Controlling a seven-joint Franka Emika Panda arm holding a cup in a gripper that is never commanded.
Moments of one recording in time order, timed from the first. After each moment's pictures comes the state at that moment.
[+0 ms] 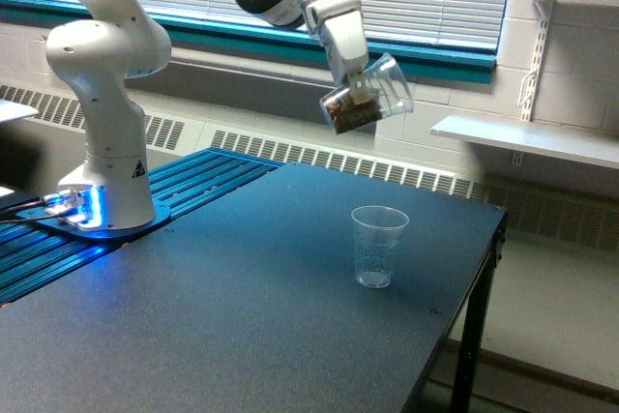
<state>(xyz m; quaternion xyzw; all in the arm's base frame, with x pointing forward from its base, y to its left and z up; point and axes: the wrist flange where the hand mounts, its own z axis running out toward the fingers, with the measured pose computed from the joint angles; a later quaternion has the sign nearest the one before) 0.452 0.000 0.412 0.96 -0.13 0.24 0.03</state>
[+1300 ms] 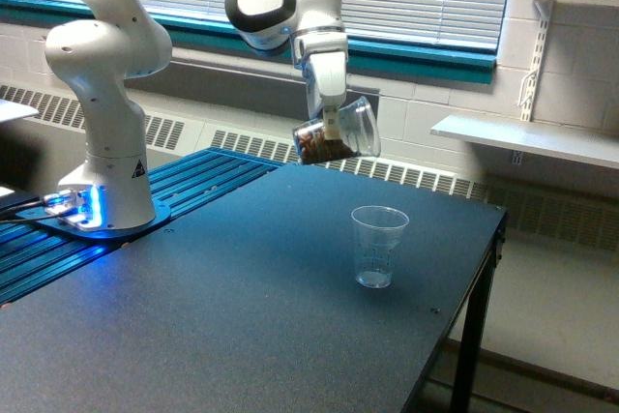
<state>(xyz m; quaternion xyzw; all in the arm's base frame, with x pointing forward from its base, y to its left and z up) 0.432 -0.003 0.357 0.97 -0.11 0.18 0.10</state>
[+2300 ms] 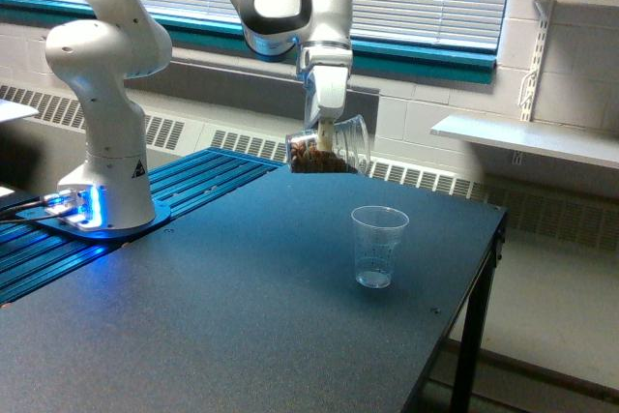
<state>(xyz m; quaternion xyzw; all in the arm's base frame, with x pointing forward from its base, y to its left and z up) 0.434 0.008 0.336 0.97 -0.11 0.13 0.16</state>
